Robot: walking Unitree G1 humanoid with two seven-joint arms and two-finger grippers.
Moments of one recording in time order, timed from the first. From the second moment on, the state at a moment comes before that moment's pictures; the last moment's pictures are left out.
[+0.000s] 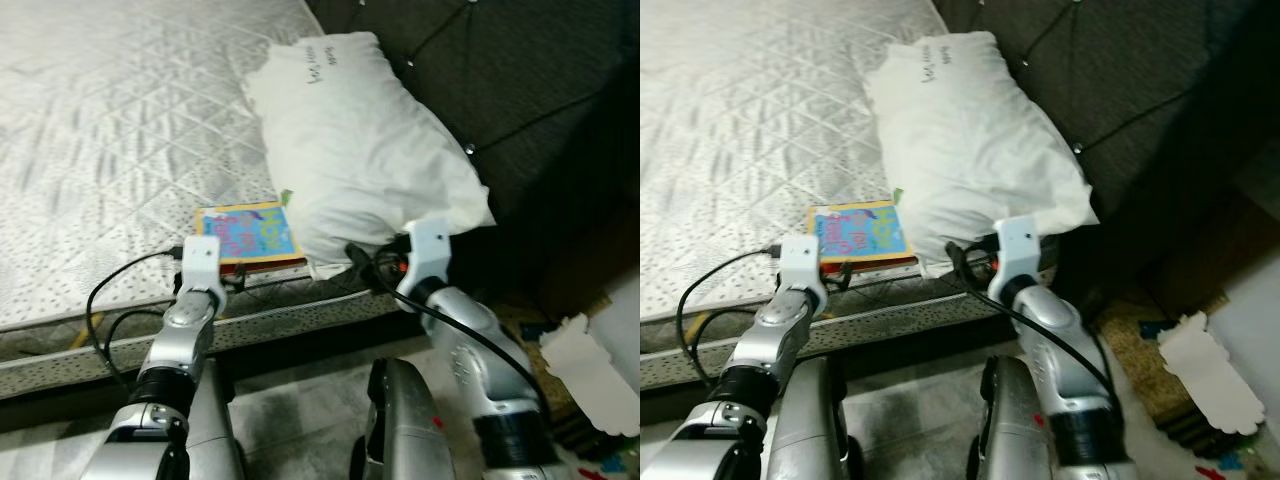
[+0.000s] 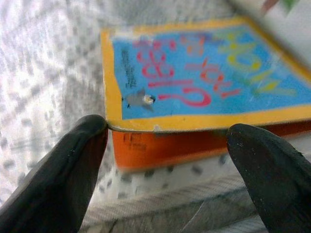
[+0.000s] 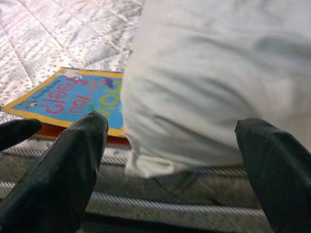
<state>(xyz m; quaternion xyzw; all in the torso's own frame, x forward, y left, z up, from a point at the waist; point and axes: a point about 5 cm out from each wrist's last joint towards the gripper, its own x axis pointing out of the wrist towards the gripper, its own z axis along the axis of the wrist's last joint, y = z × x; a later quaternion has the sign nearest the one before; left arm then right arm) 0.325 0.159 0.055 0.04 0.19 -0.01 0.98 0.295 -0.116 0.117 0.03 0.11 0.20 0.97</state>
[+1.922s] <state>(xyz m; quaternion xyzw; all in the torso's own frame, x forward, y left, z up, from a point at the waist) 0.263 0.214 0.114 0.08 -0.05 0.20 0.98 0.356 -0.070 0.126 0.12 0.00 0.20 0.97</state>
